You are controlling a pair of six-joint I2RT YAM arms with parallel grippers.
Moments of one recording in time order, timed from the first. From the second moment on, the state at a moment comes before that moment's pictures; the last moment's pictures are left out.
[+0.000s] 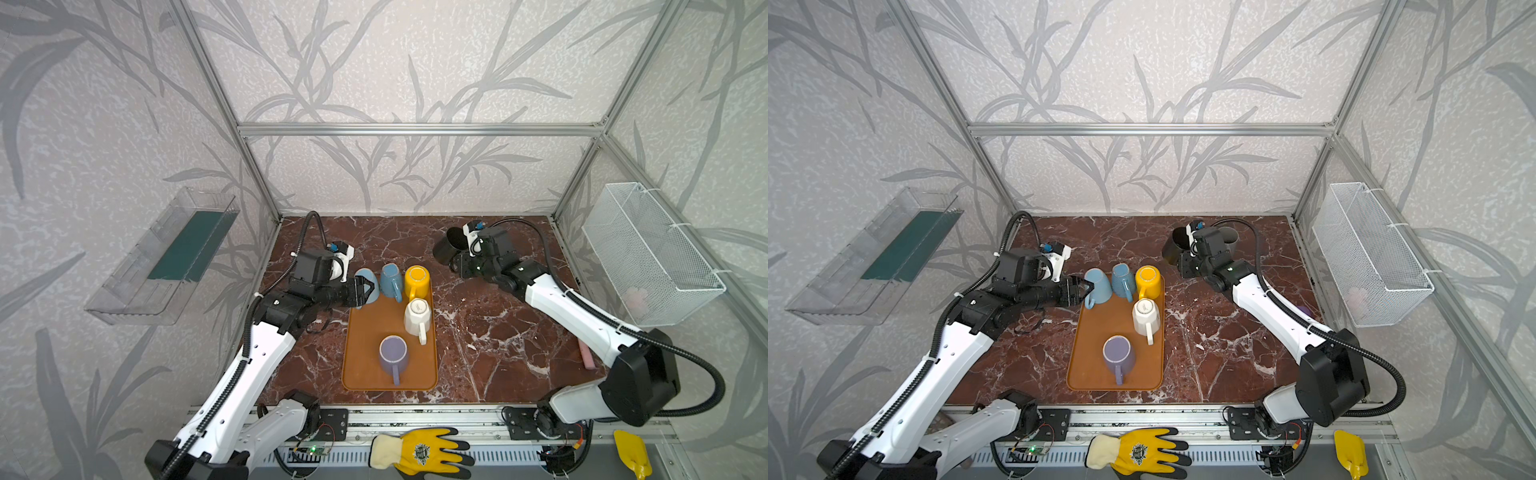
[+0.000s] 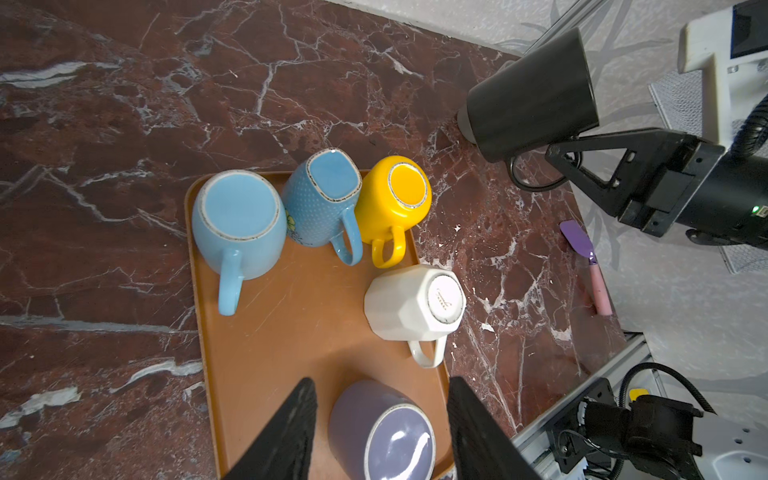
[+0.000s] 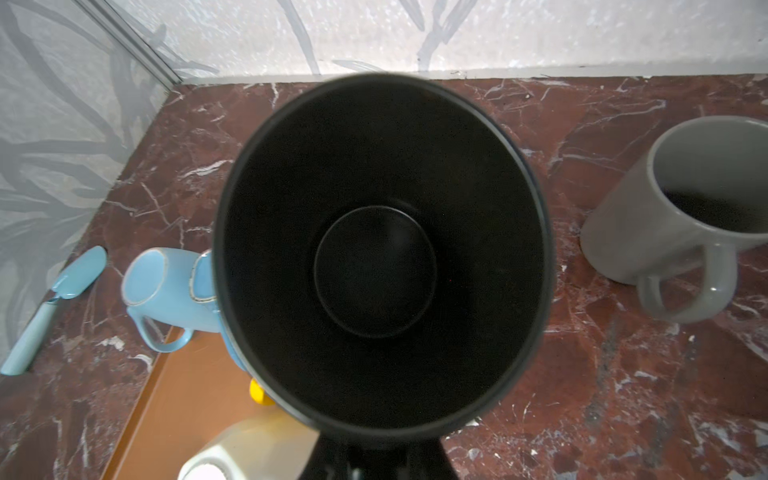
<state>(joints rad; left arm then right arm) -0.34 1.00 1.07 -0.81 0.28 -0.37 0.49 1.47 1.18 -0.39 0.00 0.32</state>
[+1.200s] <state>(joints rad) -0.40 0.97 1.07 -0.89 0.17 -0.35 0.39 1.89 1.44 -0.46 0.23 0.29</state>
